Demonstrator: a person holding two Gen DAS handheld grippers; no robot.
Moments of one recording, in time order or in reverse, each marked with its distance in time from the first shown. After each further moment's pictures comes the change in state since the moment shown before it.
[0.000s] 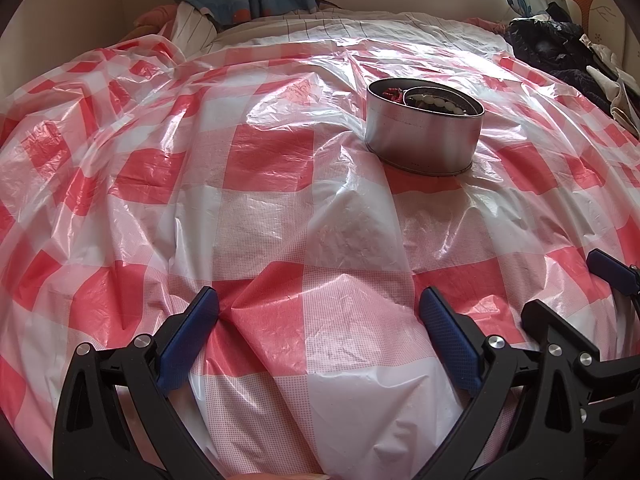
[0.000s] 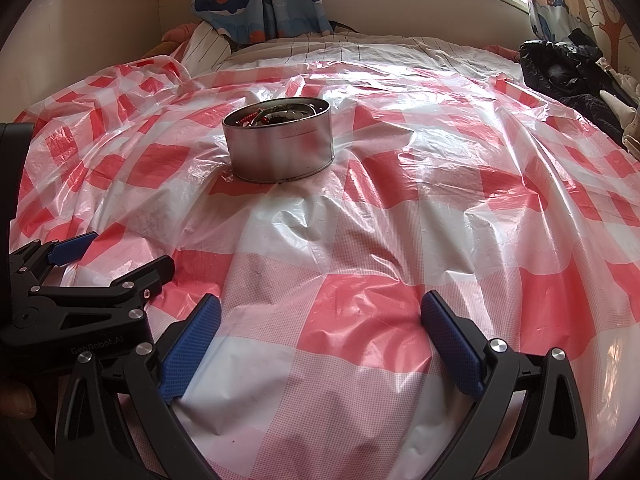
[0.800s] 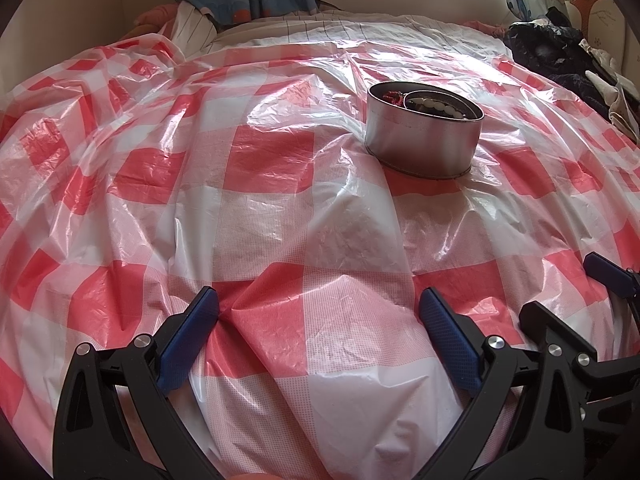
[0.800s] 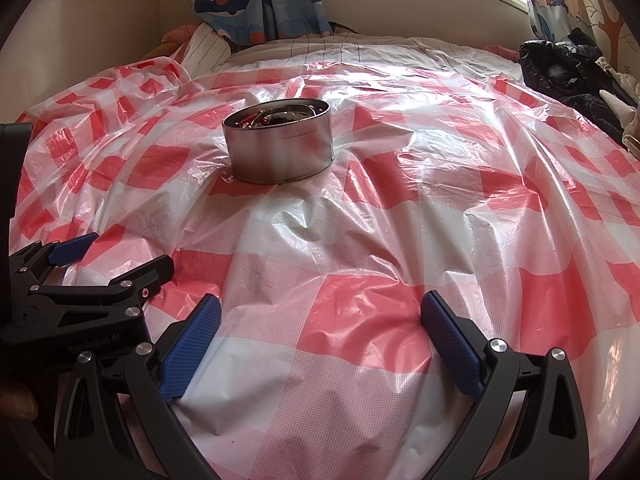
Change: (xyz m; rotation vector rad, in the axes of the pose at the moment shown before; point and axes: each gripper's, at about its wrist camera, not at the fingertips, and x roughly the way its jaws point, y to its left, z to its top) left arm -0.002 0.002 -0.001 -0.009 -0.006 -0.013; right arm 0.000 -0.002 0.000 0.003 -0.004 0.004
